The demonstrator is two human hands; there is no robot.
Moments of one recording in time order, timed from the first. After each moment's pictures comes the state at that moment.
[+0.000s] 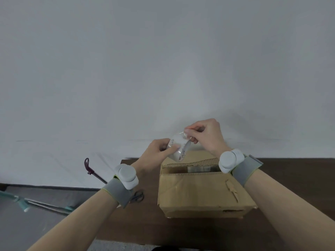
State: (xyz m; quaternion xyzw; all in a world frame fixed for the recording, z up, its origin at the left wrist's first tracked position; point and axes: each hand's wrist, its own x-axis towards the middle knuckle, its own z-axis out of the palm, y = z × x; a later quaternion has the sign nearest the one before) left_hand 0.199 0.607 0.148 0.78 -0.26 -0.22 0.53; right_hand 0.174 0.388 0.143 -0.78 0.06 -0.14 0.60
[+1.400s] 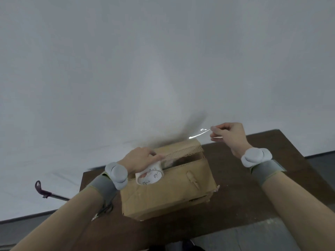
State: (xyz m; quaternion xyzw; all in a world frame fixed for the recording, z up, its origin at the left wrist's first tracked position) left_hand 0.216 0.518 0.108 0.90 -0.34 -0.26 0.11; right_hand 0.077 0.205 0.078 -0.63 0.33 -0.19 0.68
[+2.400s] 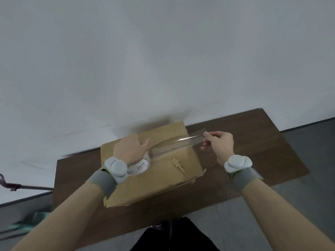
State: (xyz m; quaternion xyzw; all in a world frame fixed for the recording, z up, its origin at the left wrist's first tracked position) left_hand 0.205 0.486 0.050 0.96 -0.25 -0.14 0.05; right_hand 0.038 0.229 -0.001 -0.55 0.48 -0.18 0.66
